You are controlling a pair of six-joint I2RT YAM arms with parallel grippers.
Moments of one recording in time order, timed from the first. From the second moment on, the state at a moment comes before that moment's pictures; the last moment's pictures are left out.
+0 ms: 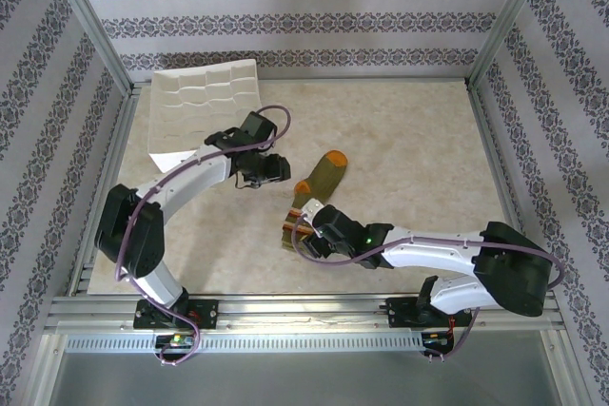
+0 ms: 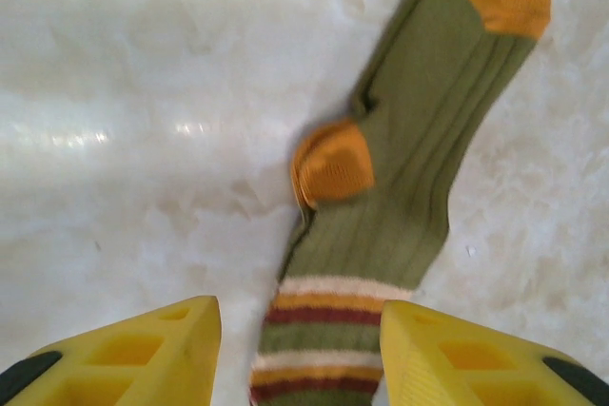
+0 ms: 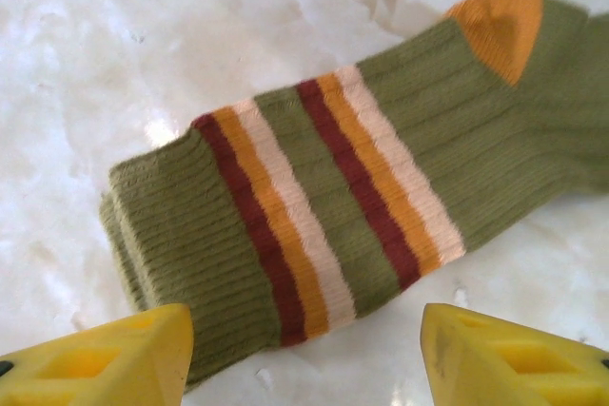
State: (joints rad) left arm -0.49 1.67 1.30 -0.73 0.20 -0.60; right arm 1.06 1.34 0.58 -0.08 0.21 0.15
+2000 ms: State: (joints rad) left arm -0.49 1.53 0.85 -0.38 0.53 -1.05; right arm 1.17 1.59 0.62 0.08 0.35 -0.34
